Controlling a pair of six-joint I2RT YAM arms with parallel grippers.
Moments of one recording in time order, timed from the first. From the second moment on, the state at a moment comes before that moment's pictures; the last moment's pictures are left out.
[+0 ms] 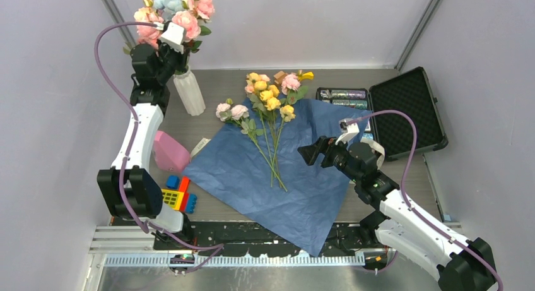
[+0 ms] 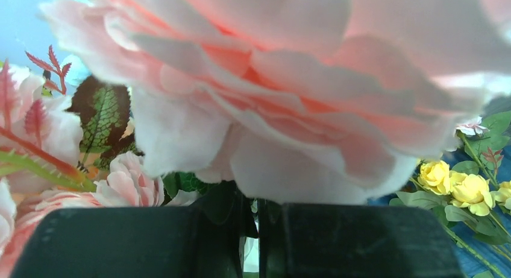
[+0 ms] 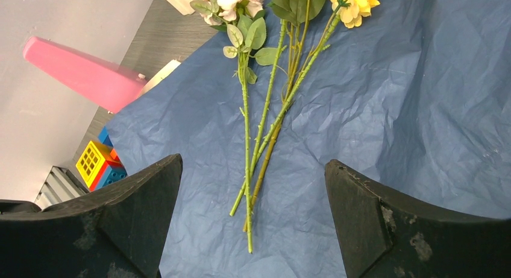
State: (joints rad) left arm 0.03 1.51 1.46 0.08 0.37 0.28; right arm 0.55 0.76 0.43 0.11 -0.06 0.56
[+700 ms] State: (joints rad) left arm 0.04 1.50 1.37 0.13 0.36 0.28; right arm 0.55 0.76 0.43 0.11 -0.07 0.56
